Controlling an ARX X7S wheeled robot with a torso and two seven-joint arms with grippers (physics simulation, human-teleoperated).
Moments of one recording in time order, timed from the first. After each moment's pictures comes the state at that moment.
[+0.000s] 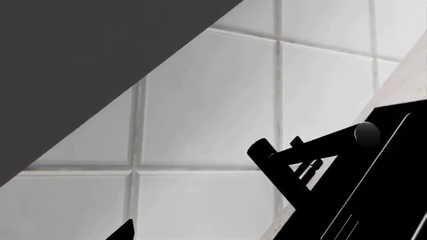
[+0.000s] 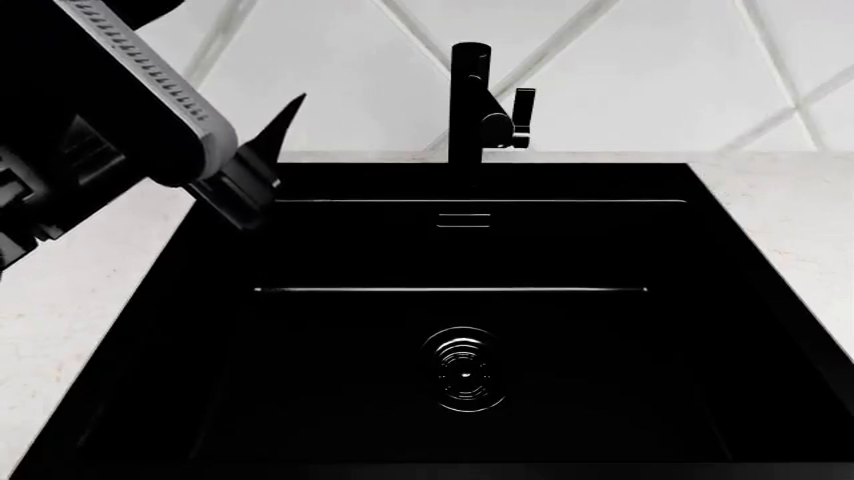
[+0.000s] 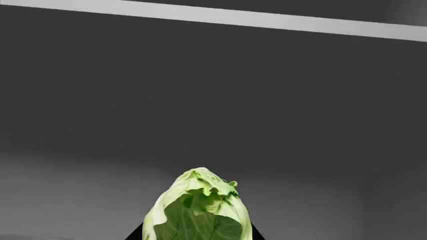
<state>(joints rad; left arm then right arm) -1.17 -0.81 0.35 0.66 -0.65 -1.04 0.18 2.21 0.46 -0.62 0.49 0.89 0.87 0.26</state>
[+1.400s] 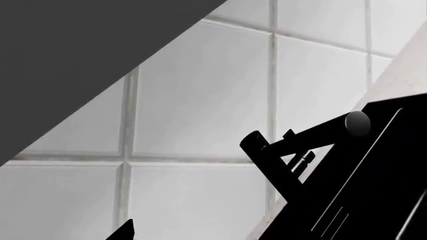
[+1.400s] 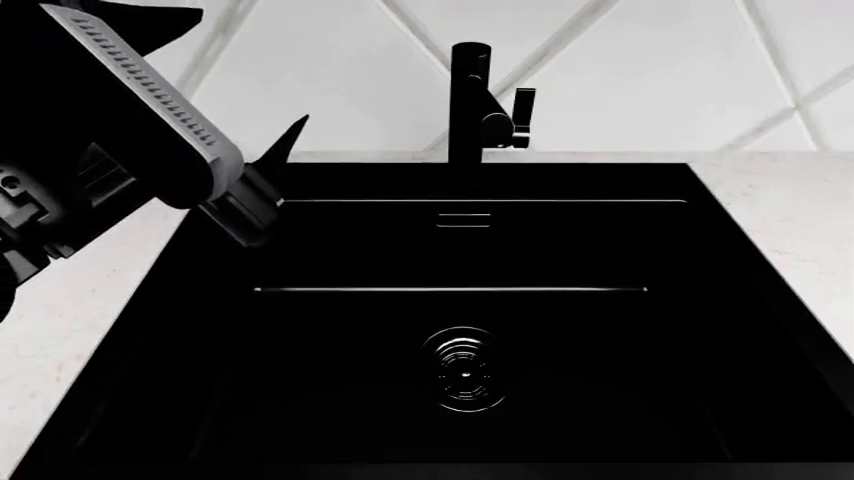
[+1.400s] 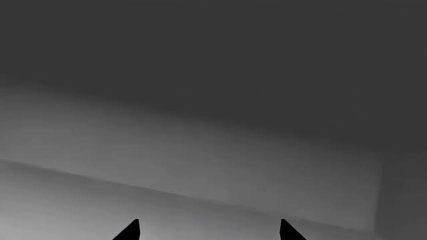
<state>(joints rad) -1.11 -0.83 0.35 0.66 -0.66 -1.01 0.16 2.25 0.44 -0.67 0.53 0.87 1.04 0.16</state>
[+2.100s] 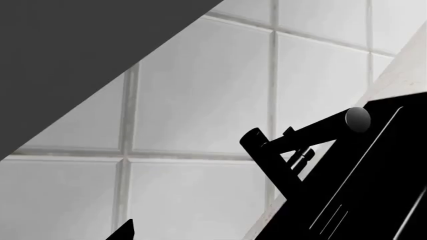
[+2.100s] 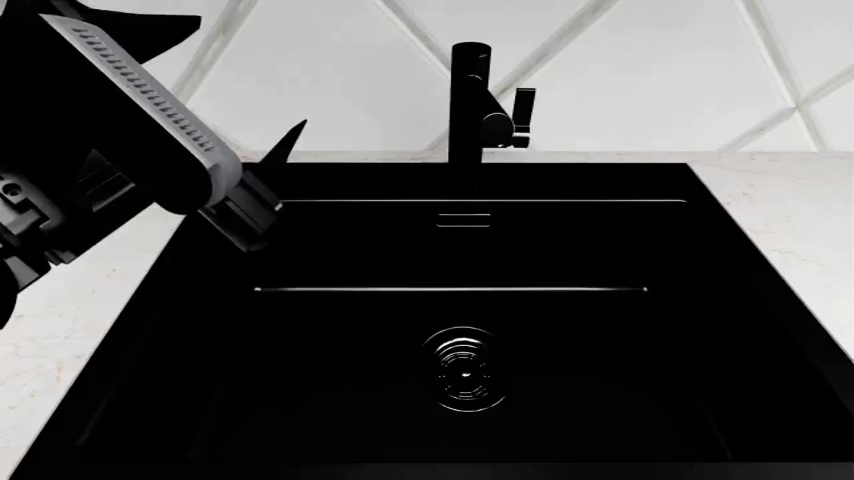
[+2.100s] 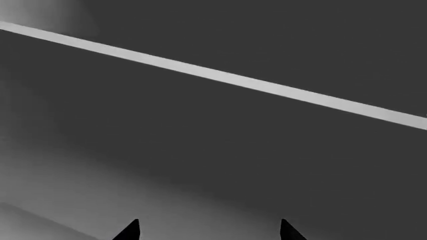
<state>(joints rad) -1.09 -0.84 0.34 0.66 -0.67 -1.00 0.15 2.14 0.56 -0.56 0.09 0.94 0.95 0.21</state>
